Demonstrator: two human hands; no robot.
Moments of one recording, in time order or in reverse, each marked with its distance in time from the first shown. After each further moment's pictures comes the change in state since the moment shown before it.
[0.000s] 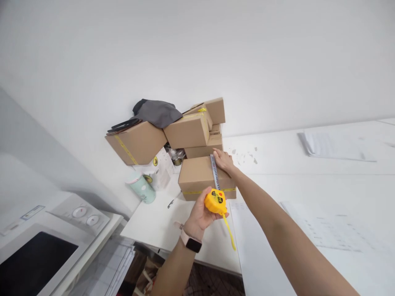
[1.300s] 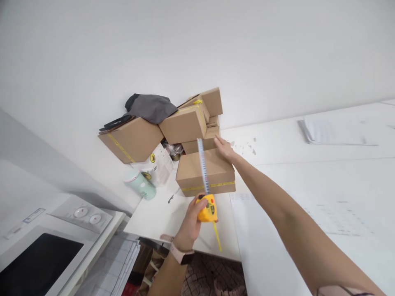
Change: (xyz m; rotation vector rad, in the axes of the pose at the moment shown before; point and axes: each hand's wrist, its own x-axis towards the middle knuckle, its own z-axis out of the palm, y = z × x) left_hand -0.034 -0.019 -0.030 0.292 0.076 0.336; right_hand -0.001 0.005 -0.025 0.156 0.012 0.041
